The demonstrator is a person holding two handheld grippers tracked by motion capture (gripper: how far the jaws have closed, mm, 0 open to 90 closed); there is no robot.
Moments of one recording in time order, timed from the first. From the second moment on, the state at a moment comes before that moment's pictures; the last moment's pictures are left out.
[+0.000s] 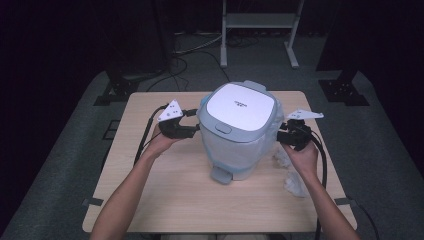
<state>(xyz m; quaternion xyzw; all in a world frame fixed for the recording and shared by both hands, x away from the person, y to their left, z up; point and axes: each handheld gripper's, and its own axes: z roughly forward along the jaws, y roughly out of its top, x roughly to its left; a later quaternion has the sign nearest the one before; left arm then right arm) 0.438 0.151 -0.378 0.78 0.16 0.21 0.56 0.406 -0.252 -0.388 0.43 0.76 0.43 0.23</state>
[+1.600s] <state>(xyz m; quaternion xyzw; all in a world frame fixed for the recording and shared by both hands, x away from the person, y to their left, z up) 0.374 0.184 -0.393 0.80 0.17 0.21 0.54 0.386 -0.213 -0.393 0.41 0.78 0.44 0.21</state>
